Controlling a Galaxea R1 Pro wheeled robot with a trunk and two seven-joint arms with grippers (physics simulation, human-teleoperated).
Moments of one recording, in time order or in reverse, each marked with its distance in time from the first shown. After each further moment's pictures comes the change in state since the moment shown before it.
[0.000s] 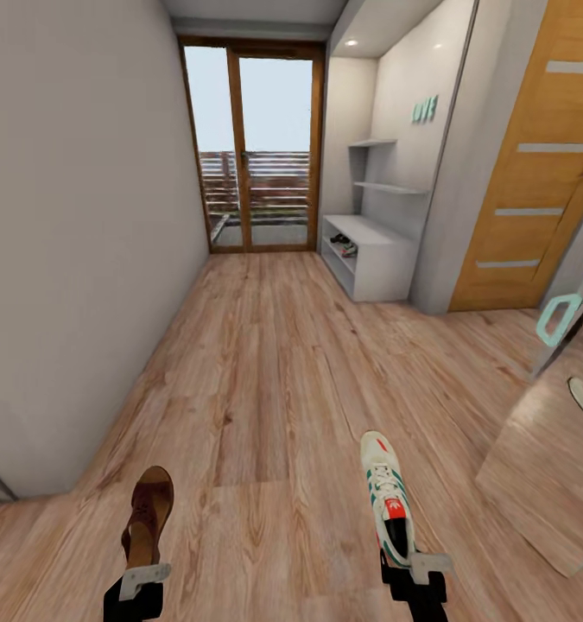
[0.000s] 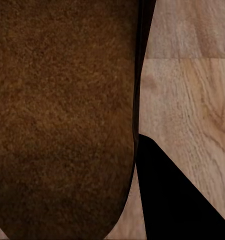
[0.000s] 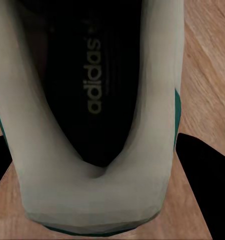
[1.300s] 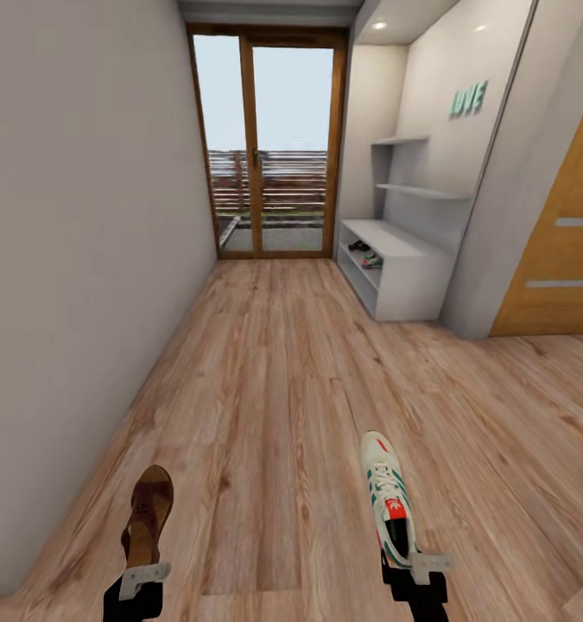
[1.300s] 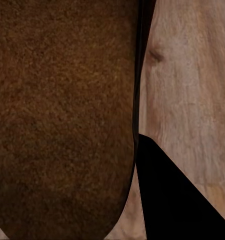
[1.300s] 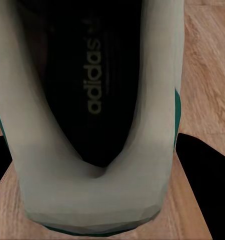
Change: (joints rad) left arm -0.001 0.000 0.000 -0.001 0.002 0.000 0.000; right arm 0.000 -0.003 0.001 0.001 0.003 0.000 0.000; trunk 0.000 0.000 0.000
